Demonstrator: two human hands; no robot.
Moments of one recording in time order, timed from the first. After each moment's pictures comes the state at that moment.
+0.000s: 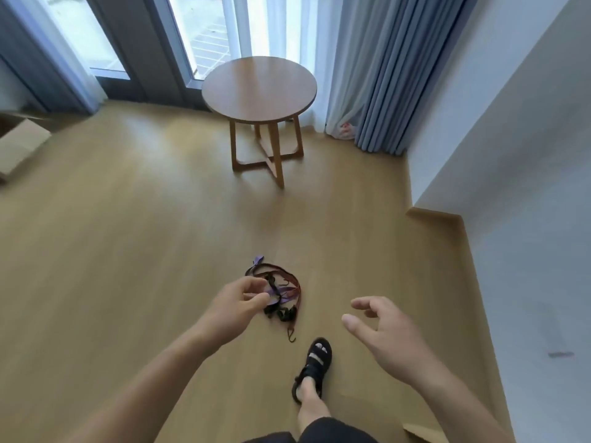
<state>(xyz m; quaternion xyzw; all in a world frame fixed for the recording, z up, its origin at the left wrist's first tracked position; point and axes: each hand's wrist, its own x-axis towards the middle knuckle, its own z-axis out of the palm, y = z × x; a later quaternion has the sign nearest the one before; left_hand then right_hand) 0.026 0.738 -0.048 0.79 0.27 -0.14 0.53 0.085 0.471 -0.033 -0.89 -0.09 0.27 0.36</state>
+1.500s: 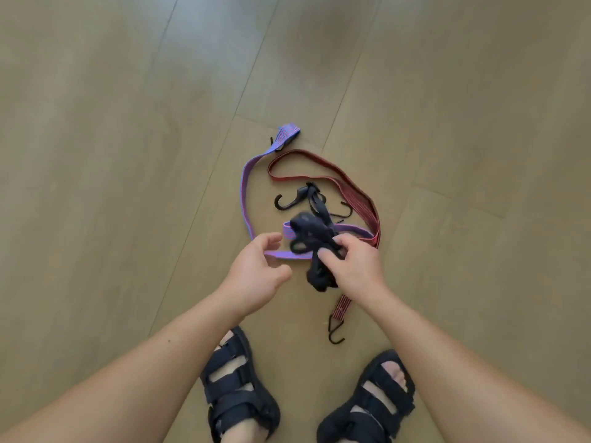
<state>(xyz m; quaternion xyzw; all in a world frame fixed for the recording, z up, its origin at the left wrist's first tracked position) 0.189 0.874 -0.726 0.68 0.44 -0.23 0.54 0.280 0.720 -0.785 -0.87 -0.04 0.38 0.30</state>
